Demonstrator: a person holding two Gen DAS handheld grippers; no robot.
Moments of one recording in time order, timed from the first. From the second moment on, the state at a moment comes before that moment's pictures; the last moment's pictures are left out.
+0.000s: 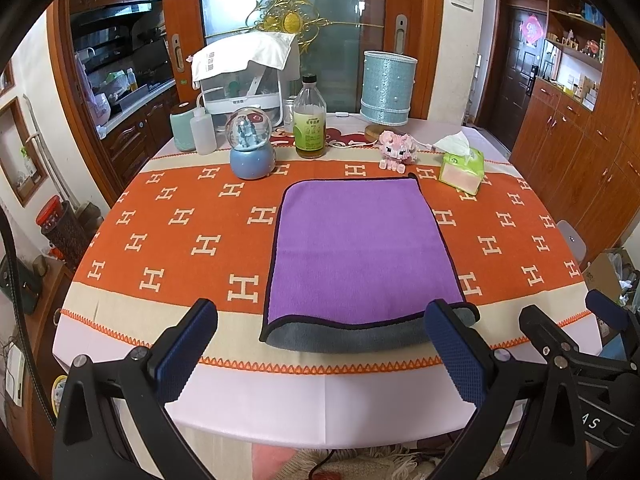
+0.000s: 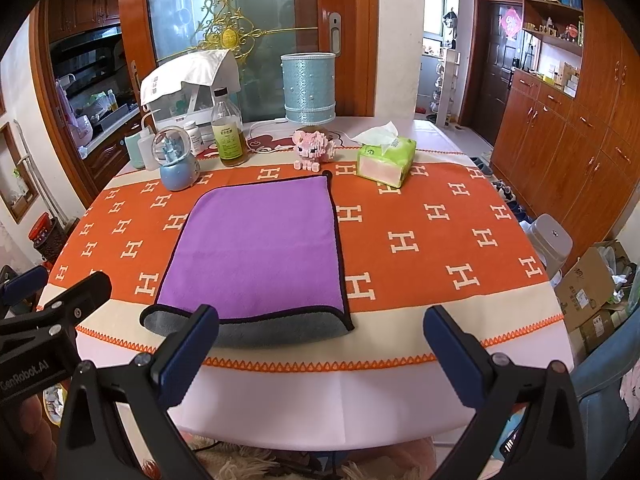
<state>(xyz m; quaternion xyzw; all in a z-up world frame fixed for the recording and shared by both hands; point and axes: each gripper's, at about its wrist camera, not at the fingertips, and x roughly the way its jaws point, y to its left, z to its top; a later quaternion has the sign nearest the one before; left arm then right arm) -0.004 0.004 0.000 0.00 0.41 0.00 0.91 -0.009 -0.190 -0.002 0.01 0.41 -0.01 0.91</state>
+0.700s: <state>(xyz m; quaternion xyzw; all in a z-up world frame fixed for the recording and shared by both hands) -0.006 0.006 -0.002 0.00 0.41 0.00 0.91 -0.008 -0.189 -0.004 0.01 0.42 -0.01 0.91</state>
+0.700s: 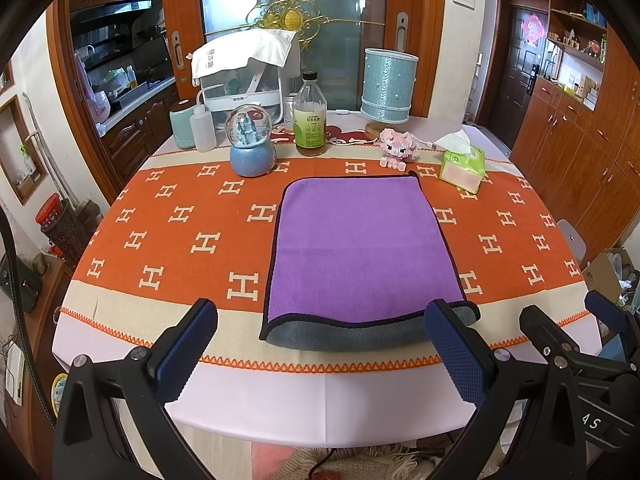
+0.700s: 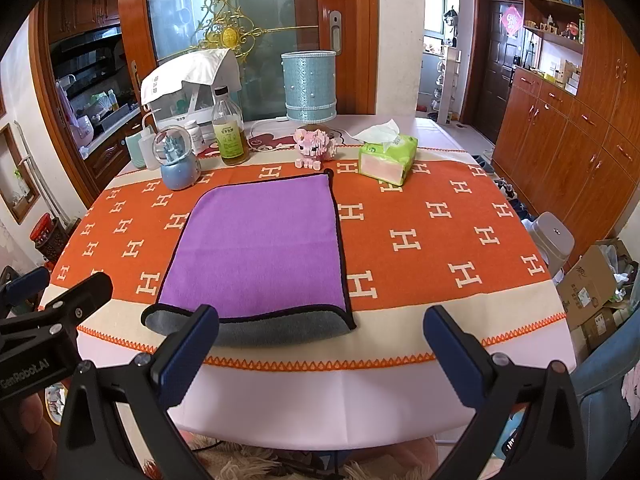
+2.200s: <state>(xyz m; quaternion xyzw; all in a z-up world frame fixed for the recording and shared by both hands) 0.023 0.015 -0.007 0.00 0.41 -0.02 0.91 0.008 -0.193 -0.003 0.01 0.39 0.01 0.92</state>
